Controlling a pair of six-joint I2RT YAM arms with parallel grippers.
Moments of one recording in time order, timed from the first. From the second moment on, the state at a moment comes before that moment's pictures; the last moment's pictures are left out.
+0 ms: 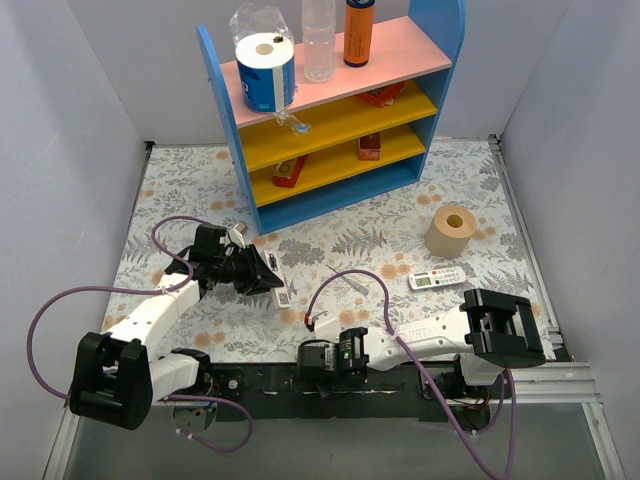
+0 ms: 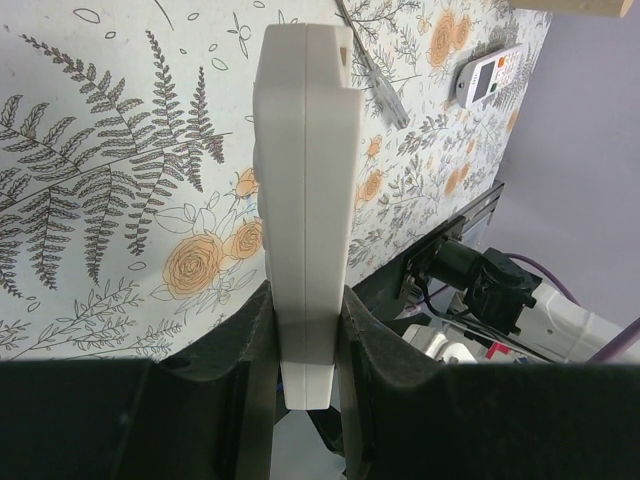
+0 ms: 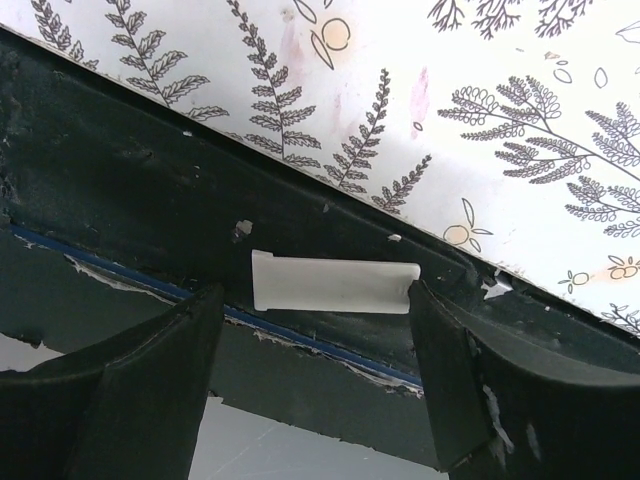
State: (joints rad) left arm -0.24 1.14 0.60 -0.36 0.65 -0.73; right arm 1.61 1.63 0.95 -0.71 0.24 1.07
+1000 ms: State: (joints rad) left arm -0.24 1.13 0.60 -0.36 0.65 -0.73; right arm 1.63 1.63 0.96 -0.78 0.29 1.10
